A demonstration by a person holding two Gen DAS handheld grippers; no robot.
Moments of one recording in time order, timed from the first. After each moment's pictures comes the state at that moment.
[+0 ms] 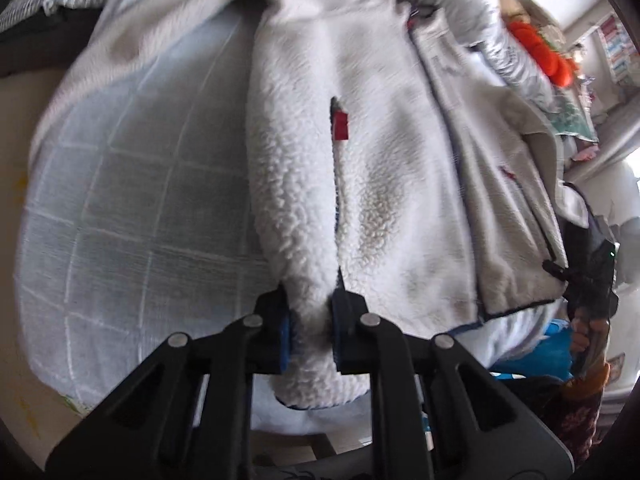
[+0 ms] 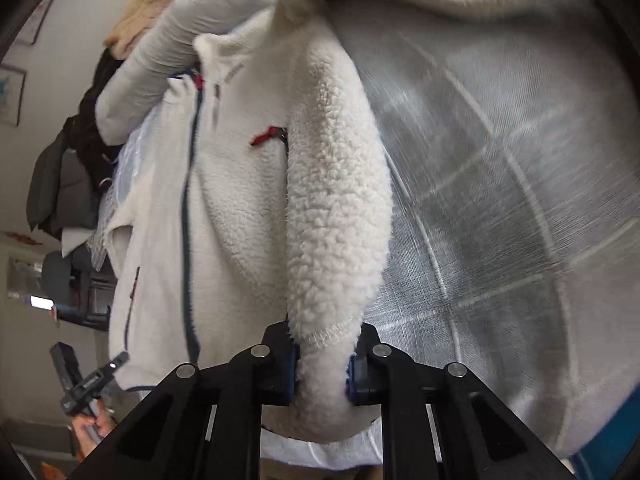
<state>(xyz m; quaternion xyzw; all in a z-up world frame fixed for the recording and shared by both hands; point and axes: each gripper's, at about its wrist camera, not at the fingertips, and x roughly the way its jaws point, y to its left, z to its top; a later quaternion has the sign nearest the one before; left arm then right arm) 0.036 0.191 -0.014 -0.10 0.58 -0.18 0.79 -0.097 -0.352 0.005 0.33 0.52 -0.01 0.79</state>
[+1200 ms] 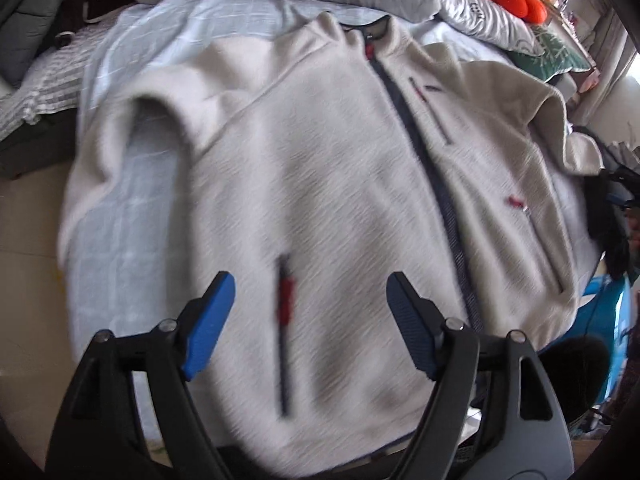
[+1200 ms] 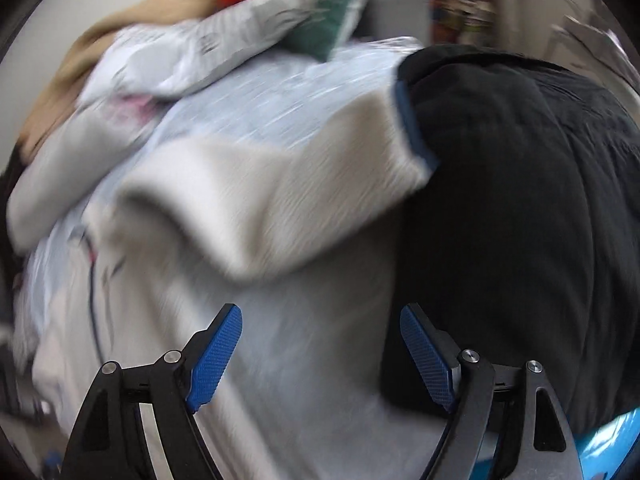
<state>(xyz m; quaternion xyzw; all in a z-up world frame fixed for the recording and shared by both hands) 0.094 0.103 0.030 0.04 0.55 -0.19 0.82 -0.058 -0.521 0.073 0.28 0.46 -0.28 0.79</state>
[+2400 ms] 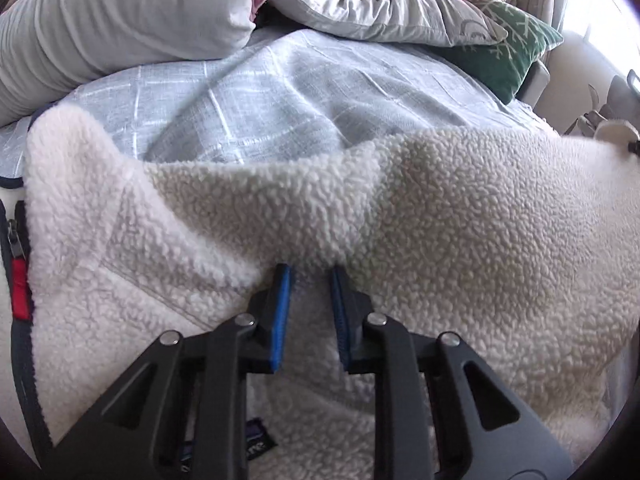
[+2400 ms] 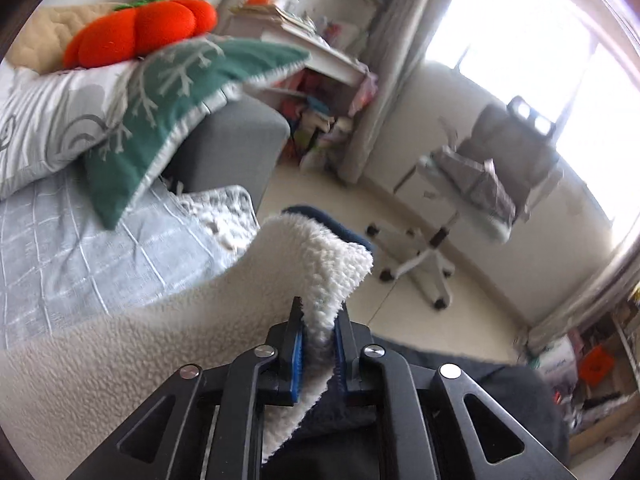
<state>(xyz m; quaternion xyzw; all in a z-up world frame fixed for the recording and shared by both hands) 0.326 -0.302 -0.080 0.09 0.43 -0.34 0.83 0.078 -0.726 0.089 0.03 0.38 -0.58 0.72</state>
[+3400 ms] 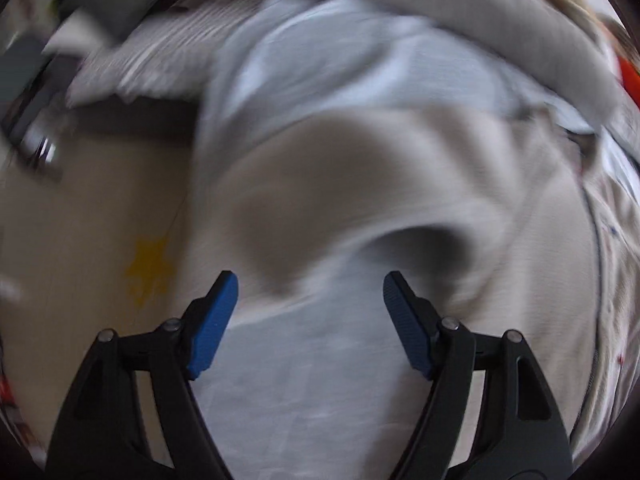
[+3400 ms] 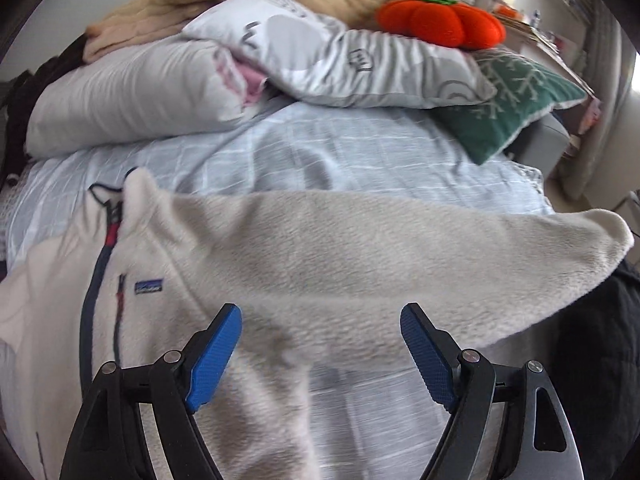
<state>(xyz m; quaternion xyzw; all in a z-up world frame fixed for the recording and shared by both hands) 0.234 0.286 -0.004 -0.01 0.54 0.05 0.84 0.129 -0.400 0.056 0.06 0.45 -0.18 0.87</state>
